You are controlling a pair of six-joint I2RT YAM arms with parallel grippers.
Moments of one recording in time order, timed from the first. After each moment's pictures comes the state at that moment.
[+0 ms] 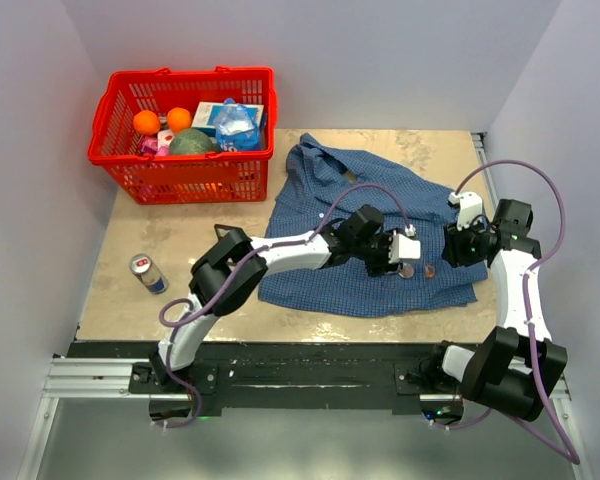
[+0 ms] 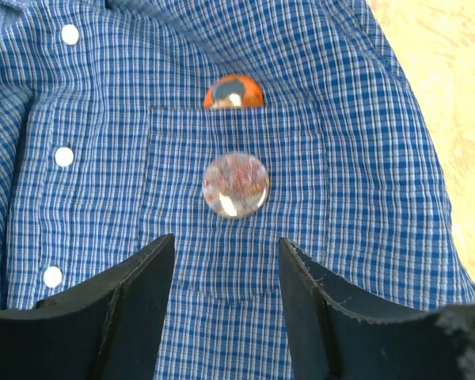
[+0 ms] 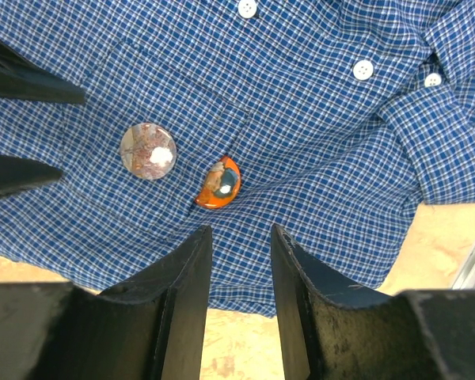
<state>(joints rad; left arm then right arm) -0.99 2.21 1.61 0.01 0.44 0.52 -0.36 1.16 0.88 -0.71 -0.43 -0.60</state>
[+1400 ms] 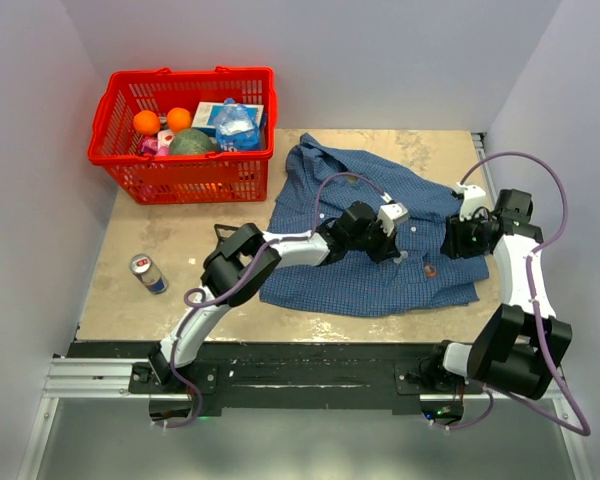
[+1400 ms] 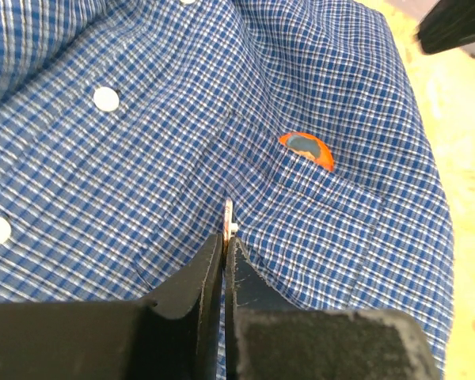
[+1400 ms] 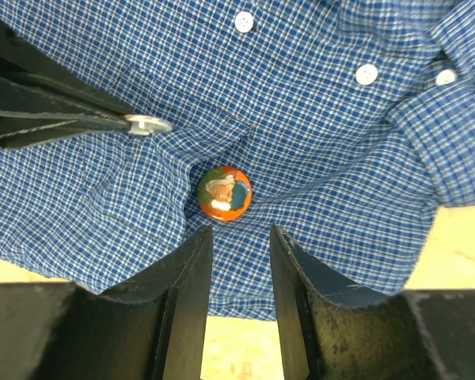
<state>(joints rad) -0.93 2.35 1.64 0.30 0.39 -0.15 -0.36 1.26 0.96 -0.73 -0.44 -0.50</state>
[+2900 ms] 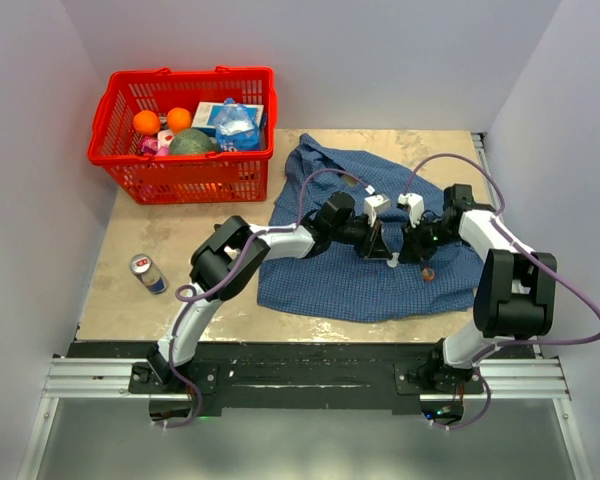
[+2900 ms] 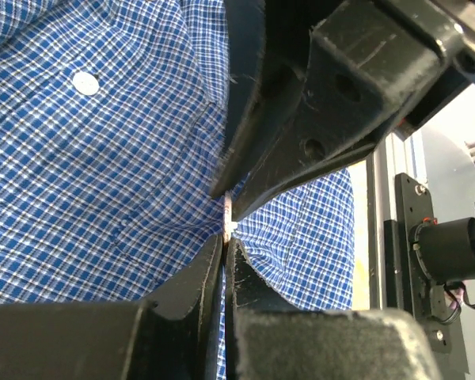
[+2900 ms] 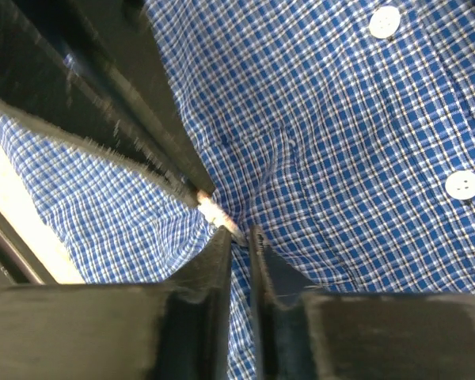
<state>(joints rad) -0.85 2.29 1.53 0.40 0.69 -0.38 -0.10 1.59 1.01 -0.74 -0.66 -0.72</state>
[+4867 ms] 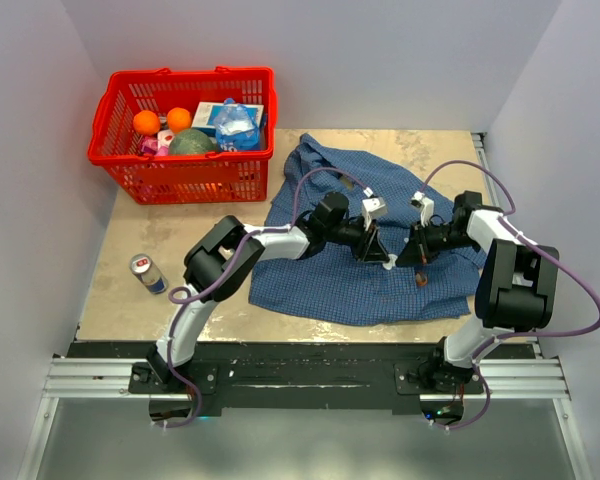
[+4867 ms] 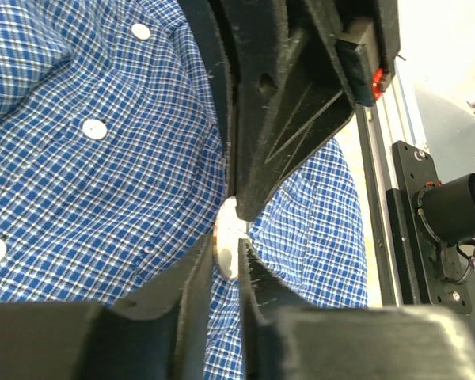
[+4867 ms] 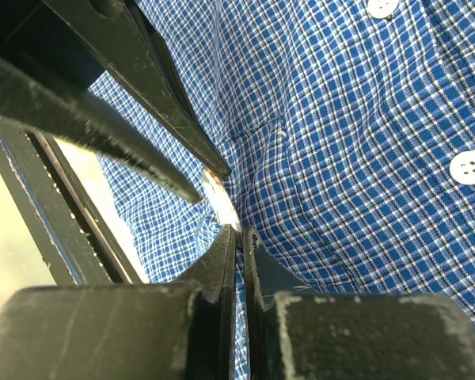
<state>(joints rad) -0.83 2.24 1.46 0.45 0.77 -0.25 -0.20 1.65 1.01 -0.83 -0.88 -0.65</state>
